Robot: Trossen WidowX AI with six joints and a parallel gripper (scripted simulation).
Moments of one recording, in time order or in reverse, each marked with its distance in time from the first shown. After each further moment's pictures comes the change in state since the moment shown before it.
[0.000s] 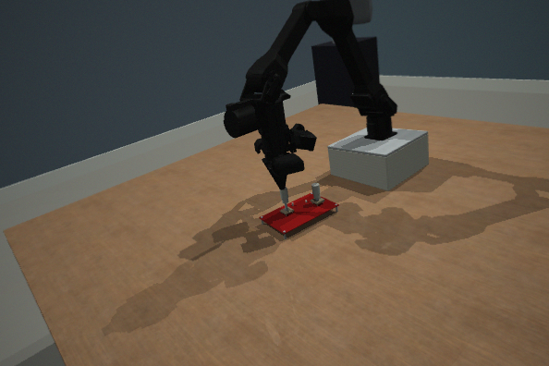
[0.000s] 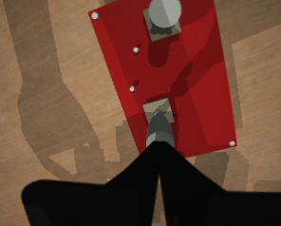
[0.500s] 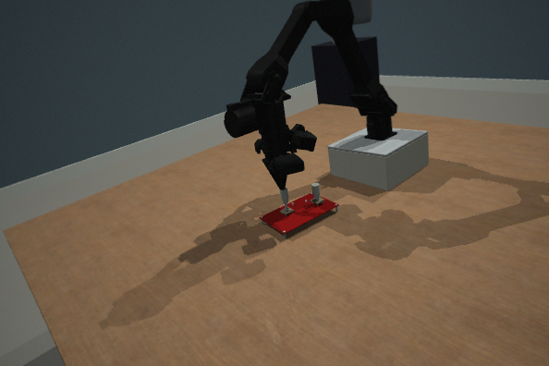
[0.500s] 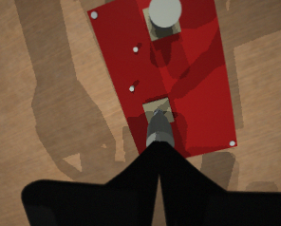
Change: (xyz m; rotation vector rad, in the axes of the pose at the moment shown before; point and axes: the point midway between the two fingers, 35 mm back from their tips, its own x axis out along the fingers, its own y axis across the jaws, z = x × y) arm 0.002 0.000 0.001 0.000 0.002 -0.001
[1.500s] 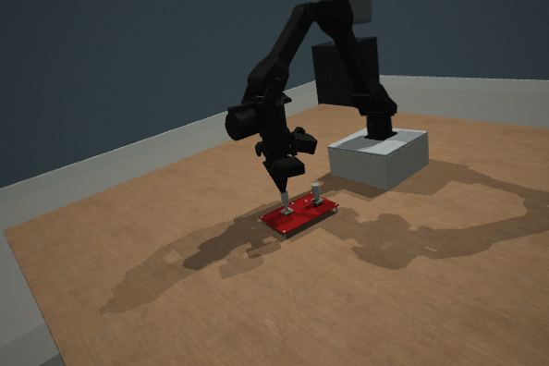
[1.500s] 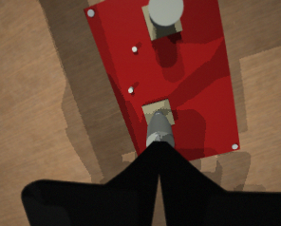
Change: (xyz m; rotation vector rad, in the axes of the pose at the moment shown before) arm 0.007 0.000 0.000 0.000 0.004 -0.002
